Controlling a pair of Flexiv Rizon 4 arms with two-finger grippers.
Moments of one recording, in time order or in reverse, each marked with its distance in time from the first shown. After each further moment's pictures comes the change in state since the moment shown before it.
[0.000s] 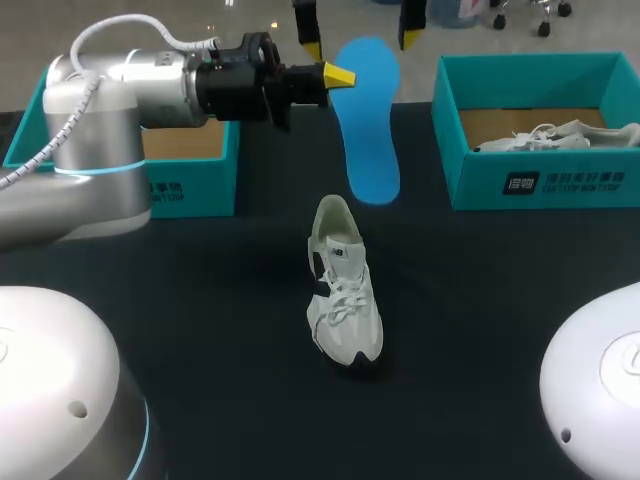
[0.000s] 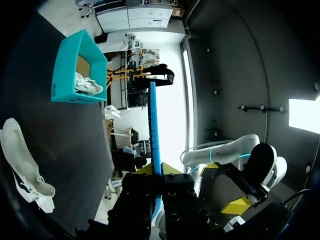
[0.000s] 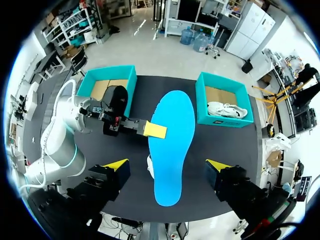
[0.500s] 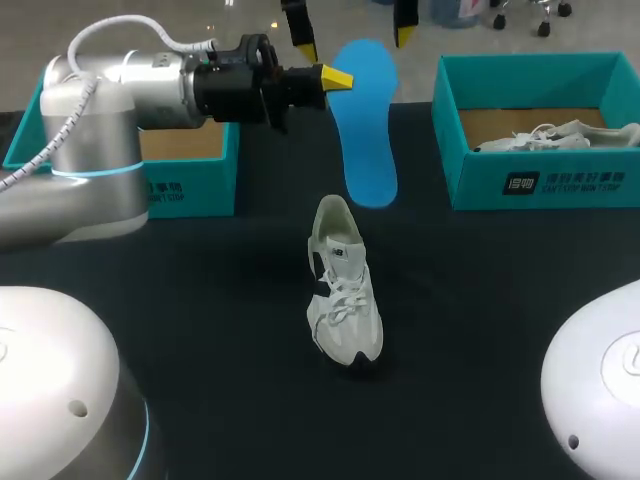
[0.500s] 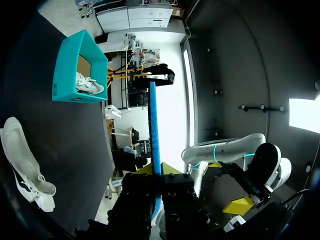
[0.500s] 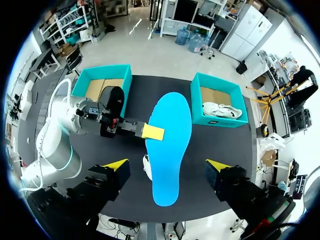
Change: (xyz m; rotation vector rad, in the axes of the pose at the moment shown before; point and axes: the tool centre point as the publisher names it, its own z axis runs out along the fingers) left arm -0.002 0.003 -0.003 0.000 -0.006 0.000; right arm 0.004 0.001 -0.002 0.002 -0.050 0.001
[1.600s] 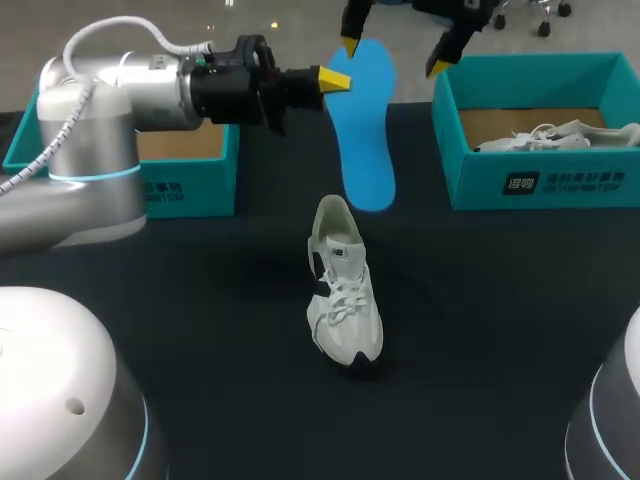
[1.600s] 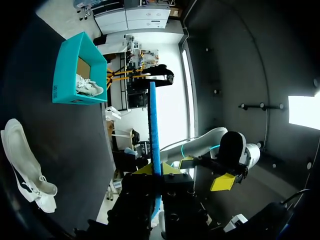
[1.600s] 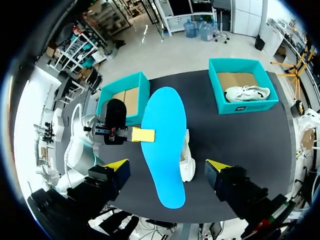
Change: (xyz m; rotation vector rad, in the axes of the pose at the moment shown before) left arm 0.001 0.002 -0.003 0.007 -0.003 0.018; right arm -0.032 -0.006 0.023 0.011 0.399 0.187
